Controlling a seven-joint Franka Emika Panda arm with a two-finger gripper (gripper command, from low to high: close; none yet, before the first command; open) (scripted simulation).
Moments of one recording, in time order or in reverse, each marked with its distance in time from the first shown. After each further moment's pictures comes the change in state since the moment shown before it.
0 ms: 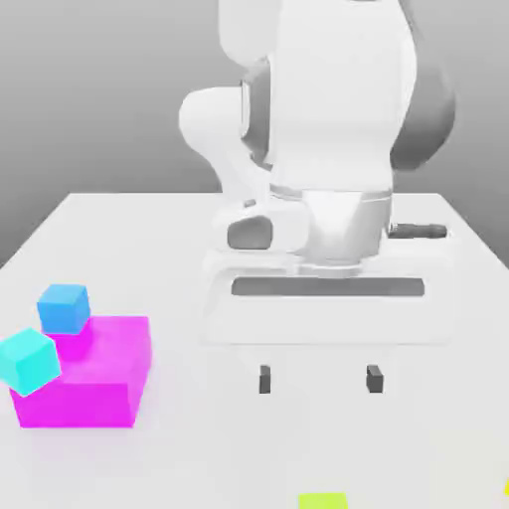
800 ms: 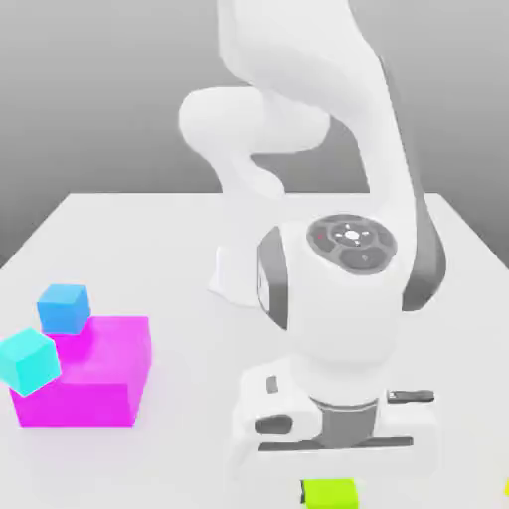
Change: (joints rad) arm -0.028 0.154 -0.044 -0.016 -0.019 0.030 -0.028
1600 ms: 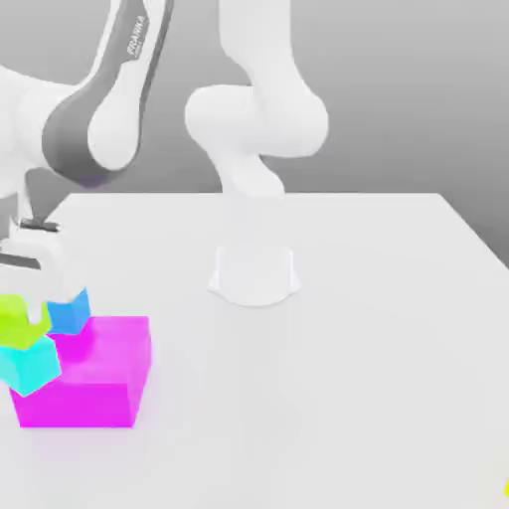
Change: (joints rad) arm -0.418 -0.303 -0.302 -0.220 0.110 -0.083 -0.494
